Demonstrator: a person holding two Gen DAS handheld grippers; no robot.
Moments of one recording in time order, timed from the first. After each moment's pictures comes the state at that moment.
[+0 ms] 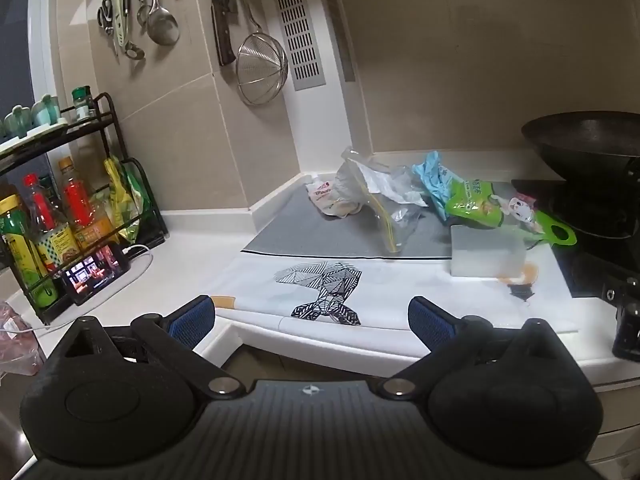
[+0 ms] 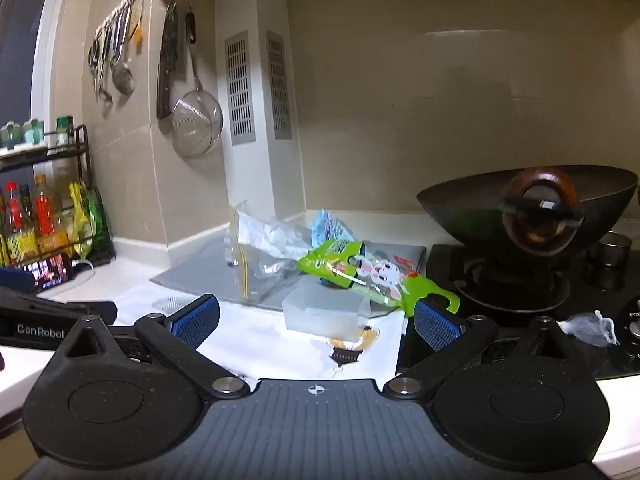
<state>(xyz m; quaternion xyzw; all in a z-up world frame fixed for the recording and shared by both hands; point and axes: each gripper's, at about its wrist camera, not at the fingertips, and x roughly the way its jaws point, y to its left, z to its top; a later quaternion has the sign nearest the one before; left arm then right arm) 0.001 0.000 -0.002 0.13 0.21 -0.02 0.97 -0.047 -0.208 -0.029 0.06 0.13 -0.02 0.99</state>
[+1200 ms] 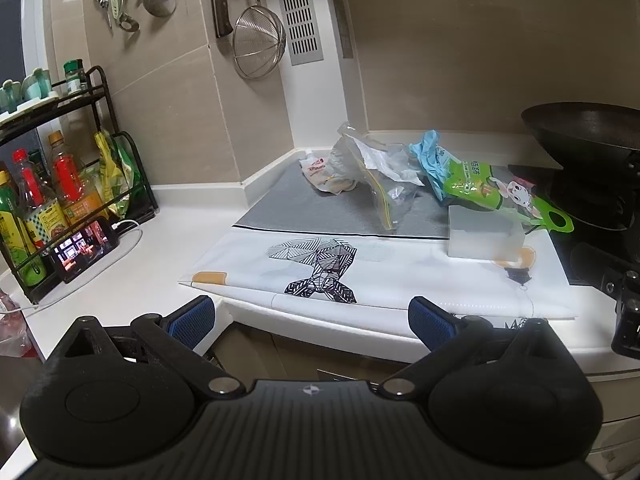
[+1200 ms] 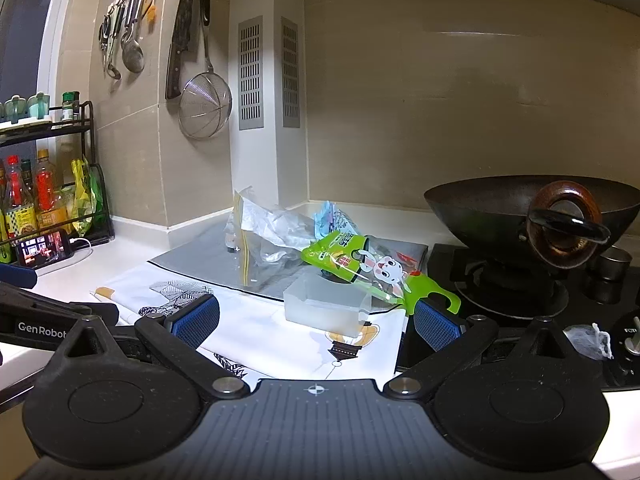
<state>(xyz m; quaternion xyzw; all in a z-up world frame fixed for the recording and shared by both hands) 0.008 0.010 -0.009 0.11 0.26 -0.04 0.96 -0.045 -0.199 -0.027 0.03 0.09 -0.02 1.00</state>
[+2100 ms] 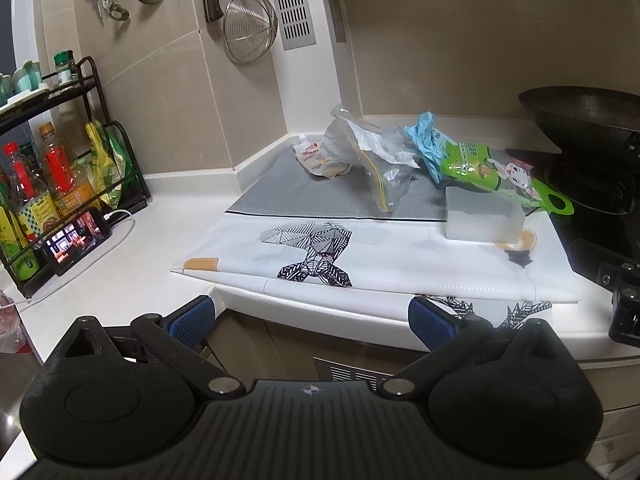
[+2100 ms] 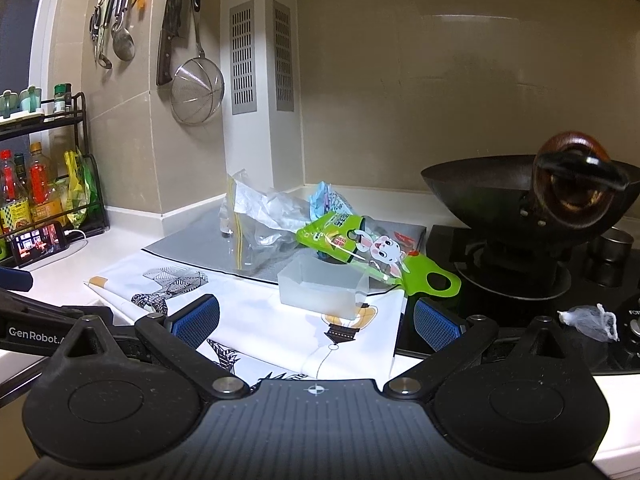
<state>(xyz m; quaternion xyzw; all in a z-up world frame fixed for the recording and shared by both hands) 0.015 0.009 -0.023 0.11 0.26 -0.04 0.96 -0.036 -0.203 -0.039 0.04 0.12 -0.02 0.99</state>
